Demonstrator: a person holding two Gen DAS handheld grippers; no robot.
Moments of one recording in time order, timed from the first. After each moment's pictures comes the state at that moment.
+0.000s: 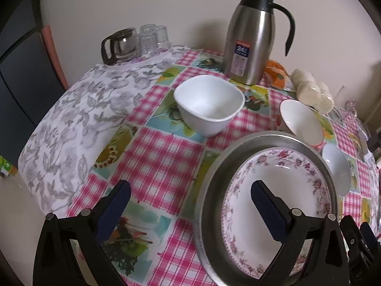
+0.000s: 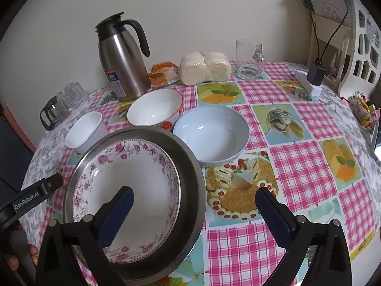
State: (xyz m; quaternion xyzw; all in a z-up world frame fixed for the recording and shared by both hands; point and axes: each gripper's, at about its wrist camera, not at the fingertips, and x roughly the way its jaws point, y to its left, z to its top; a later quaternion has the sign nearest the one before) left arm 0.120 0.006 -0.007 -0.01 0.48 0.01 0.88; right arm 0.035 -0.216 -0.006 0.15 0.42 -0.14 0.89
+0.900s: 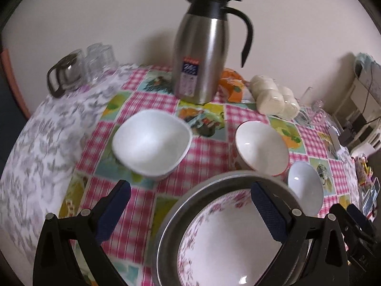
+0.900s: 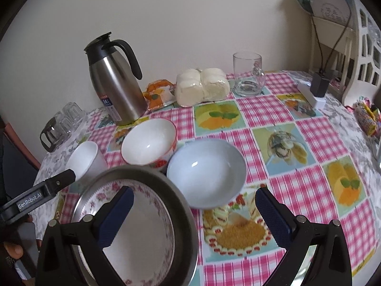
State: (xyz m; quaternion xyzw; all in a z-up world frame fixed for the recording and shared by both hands) left arm 0.187 -0.035 0.014 0.00 0.46 -0.13 0.88; right arm 0.076 -0.255 0.014 0.17 0.39 -0.13 0.89
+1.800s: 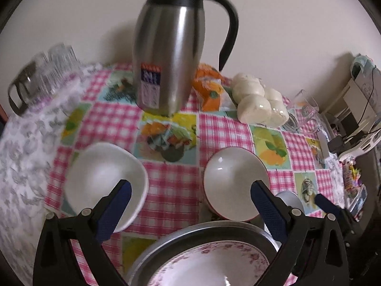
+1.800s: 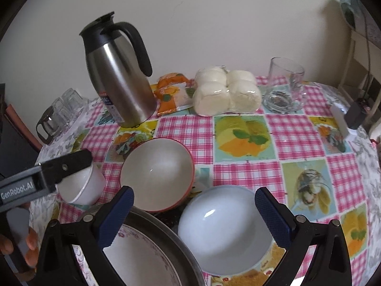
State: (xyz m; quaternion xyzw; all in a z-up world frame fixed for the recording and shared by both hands) left arm 0.269 -0.085 0.010 -0.02 0.52 -0.18 0.84; right arm 0.179 -0.263 0.010 0.13 0.45 -0.08 0.88
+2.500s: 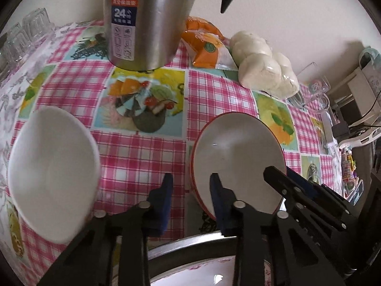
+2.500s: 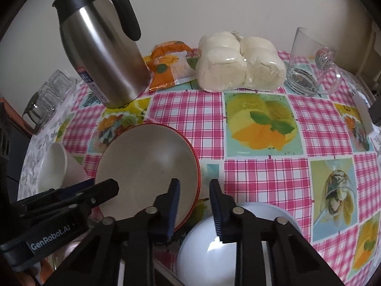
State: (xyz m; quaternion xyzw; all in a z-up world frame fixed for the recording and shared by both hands) left arm 0.288 -0.115 -0.058 -0.03 0.59 -0.21 0.78; right arm 0.232 -0.266 -0.045 0.13 0.51 -0.07 0.84
